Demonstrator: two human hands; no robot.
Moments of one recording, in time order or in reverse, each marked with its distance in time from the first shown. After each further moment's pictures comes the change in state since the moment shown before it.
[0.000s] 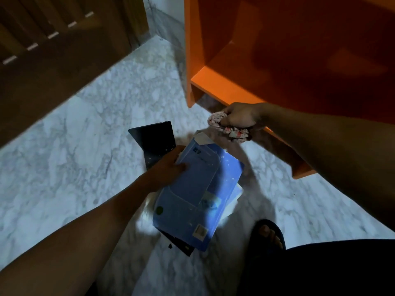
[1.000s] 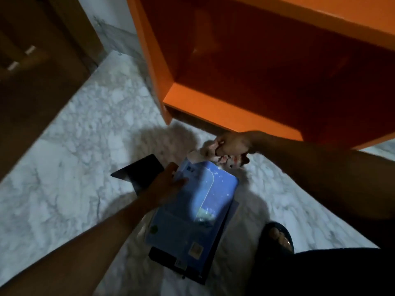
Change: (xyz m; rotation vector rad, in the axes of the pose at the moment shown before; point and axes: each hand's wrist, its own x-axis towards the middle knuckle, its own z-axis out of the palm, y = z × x) left_hand 0.056 0.018 -0.014 0.396 -0.076 -0.129; right_hand 0.007 0.039 0.000 0.159 -0.105 0.128
